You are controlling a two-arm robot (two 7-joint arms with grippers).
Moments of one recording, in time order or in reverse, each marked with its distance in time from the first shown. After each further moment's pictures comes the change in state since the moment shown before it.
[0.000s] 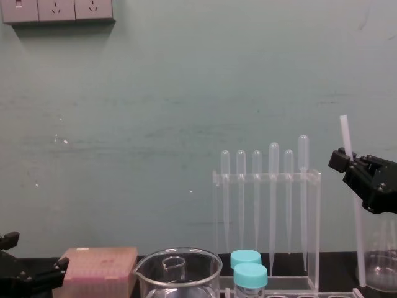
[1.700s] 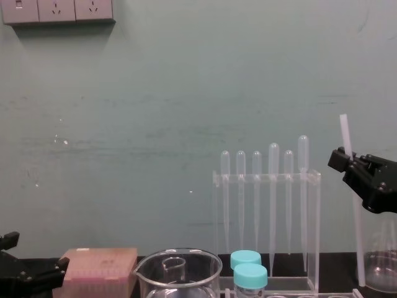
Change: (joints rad) left arm 0.000 0.000 0.000 0.000 0.000 0.000 0.000; right arm 0.000 -0.001 0.004 0.000 0.002 0.000 0.013
